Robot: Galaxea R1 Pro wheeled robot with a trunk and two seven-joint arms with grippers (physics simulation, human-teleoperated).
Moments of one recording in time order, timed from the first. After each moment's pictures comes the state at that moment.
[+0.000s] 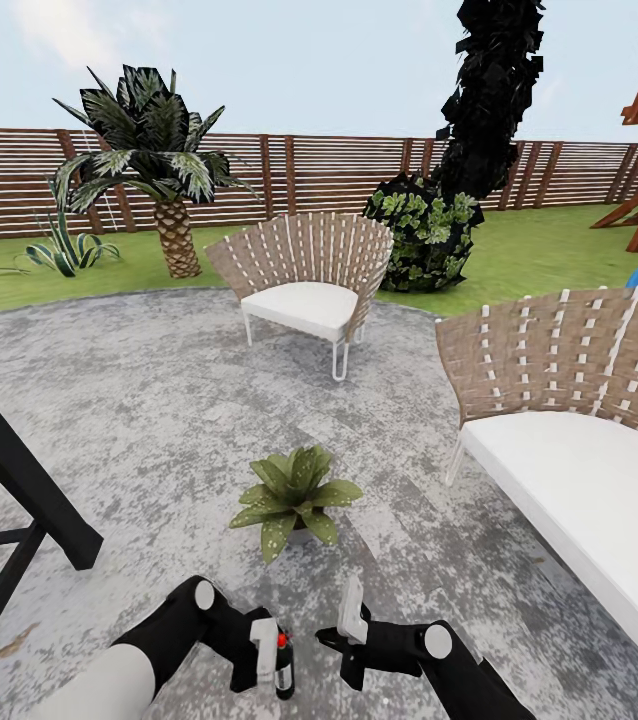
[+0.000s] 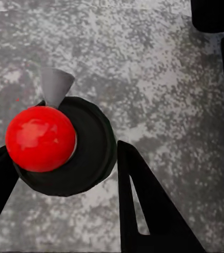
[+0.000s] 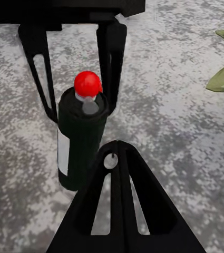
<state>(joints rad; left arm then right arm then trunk) -0.62 -0.04 -0.17 -0.45 -0.88 -0.22 -1.06 -0.43 0.08 0.13 -0.64 0.56 -0.38 0.84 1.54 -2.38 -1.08</state>
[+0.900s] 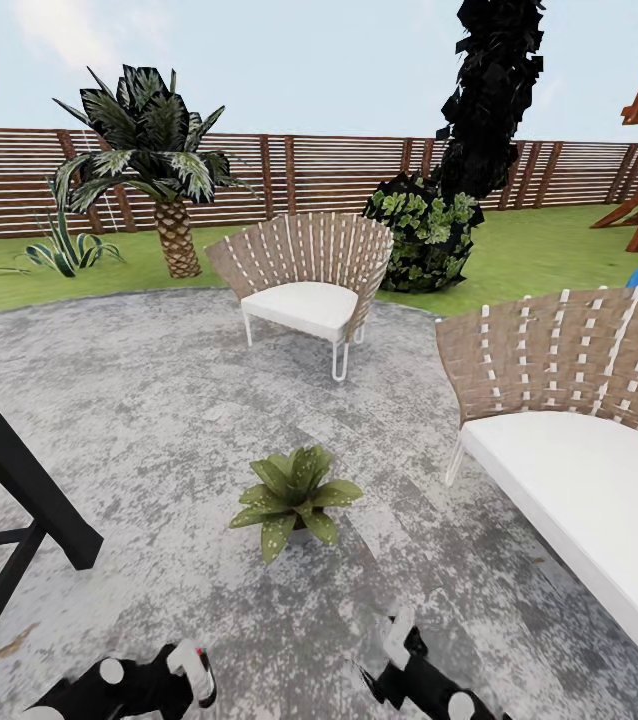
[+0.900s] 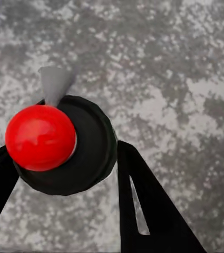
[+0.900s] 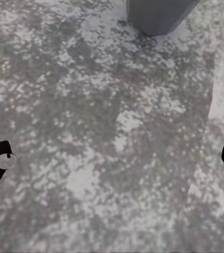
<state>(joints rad) -0.56 0.15 -0.07 -0.14 -0.54 -0.22 -0.57 -0.43 0.03 0.13 -0.31 0.60 -0.38 0.18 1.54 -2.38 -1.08</state>
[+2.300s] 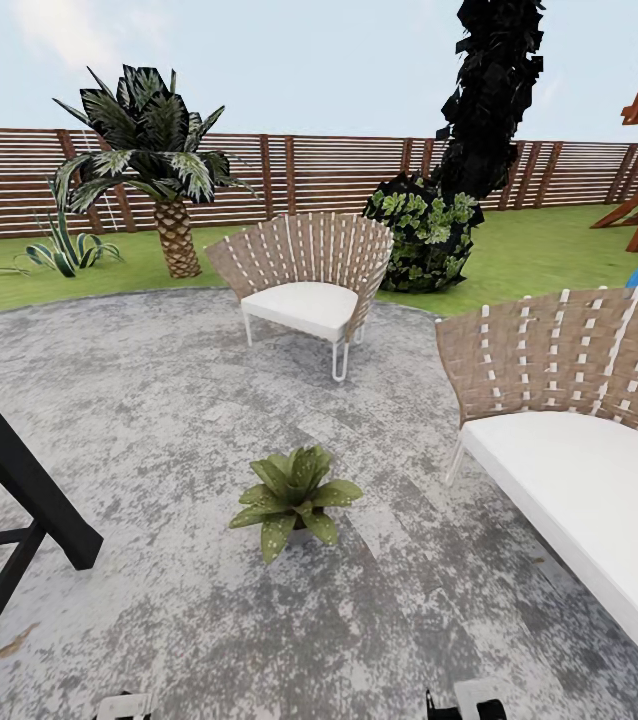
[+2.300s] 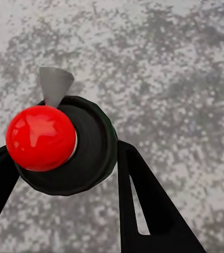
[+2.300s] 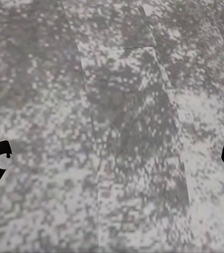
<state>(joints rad) -0.35 0.15 -0.06 -0.10 0.16 -0.44 -0.07 -0.40 0.01 0.12 -0.03 0.10 -0.51 -0.22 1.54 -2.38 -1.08</state>
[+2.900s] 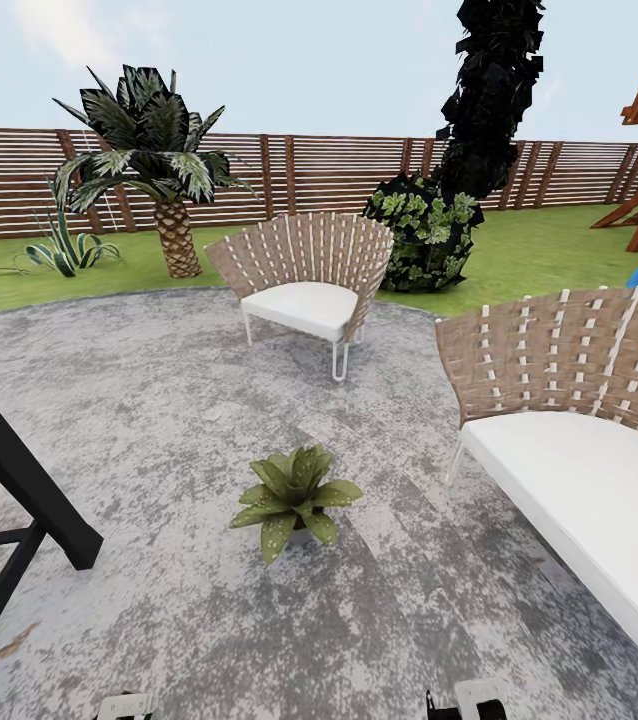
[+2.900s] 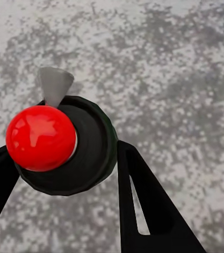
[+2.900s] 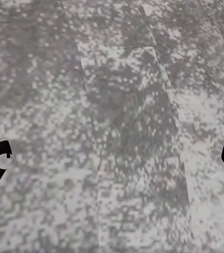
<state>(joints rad) -0.35 0.15 -0.06 -0.10 0.16 -0.44 -0.07 -0.40 0.01 0.12 -0.03 0.10 -0.51 -0.22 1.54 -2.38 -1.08</state>
